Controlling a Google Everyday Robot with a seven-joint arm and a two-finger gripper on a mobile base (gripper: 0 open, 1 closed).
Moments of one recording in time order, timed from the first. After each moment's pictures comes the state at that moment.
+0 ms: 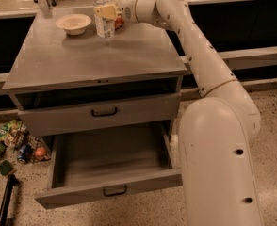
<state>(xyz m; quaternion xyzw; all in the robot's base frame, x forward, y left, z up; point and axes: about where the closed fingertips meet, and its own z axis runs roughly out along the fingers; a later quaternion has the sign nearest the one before) 0.871 0.105 0.966 -0.38 0.64 0.32 0.59</state>
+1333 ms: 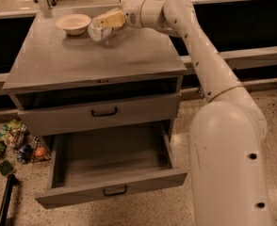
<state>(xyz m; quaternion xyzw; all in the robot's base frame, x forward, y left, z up) 0.853 0.096 0.959 -0.39 0.62 0.34 0.59</state>
